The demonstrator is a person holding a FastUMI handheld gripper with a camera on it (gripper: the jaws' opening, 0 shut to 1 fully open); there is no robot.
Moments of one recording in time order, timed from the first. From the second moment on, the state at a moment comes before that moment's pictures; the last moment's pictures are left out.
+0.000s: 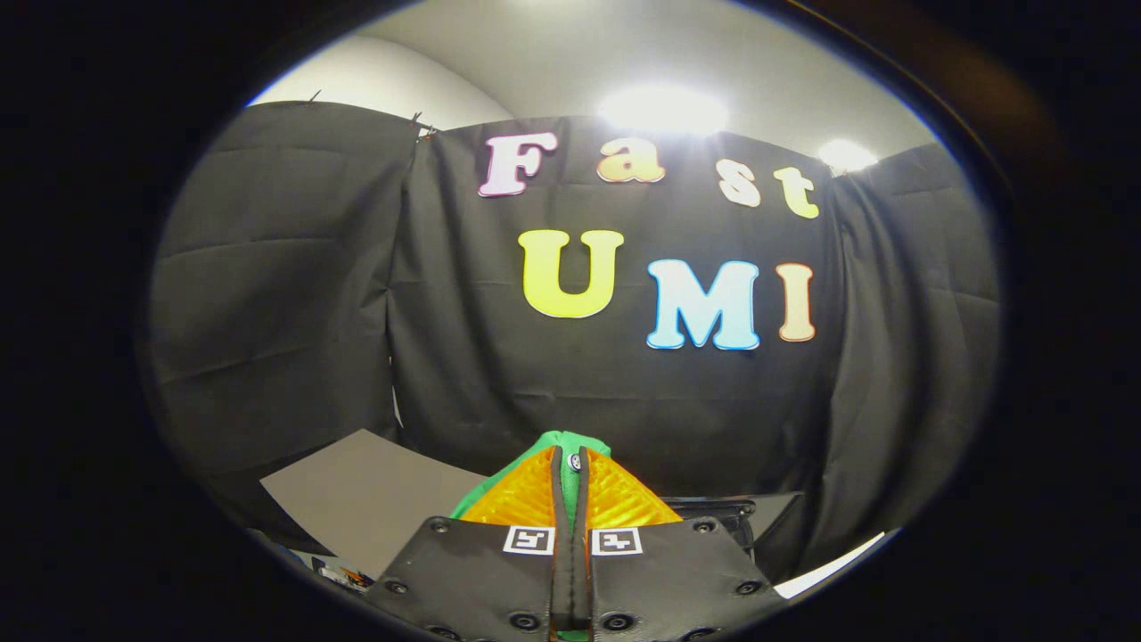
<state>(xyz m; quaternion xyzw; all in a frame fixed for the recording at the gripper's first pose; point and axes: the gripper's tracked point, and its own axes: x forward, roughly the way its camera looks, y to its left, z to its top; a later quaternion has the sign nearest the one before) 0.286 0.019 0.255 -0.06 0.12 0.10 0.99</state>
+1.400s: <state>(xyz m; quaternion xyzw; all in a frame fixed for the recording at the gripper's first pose) 0.306 -0.132 0.045 -0.03 0.25 0.01 0.97</state>
